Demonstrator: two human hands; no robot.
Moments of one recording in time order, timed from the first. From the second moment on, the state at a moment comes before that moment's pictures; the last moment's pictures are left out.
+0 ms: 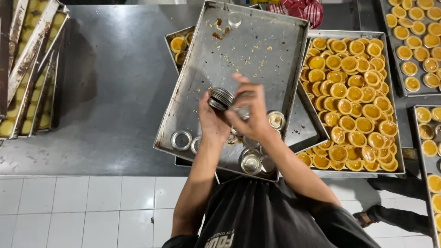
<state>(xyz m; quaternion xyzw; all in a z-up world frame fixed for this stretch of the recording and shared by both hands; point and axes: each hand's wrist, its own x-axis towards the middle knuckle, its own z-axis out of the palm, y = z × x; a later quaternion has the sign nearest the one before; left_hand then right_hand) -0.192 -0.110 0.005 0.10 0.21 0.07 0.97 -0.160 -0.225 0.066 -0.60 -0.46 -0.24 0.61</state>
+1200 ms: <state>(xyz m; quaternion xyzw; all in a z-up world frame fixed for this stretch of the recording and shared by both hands) -0.220 -0.124 0.059 0.24 0.17 0.11 0.95 -0.178 -0.254 0.052 -0.80 -0.39 -0.17 0.42</state>
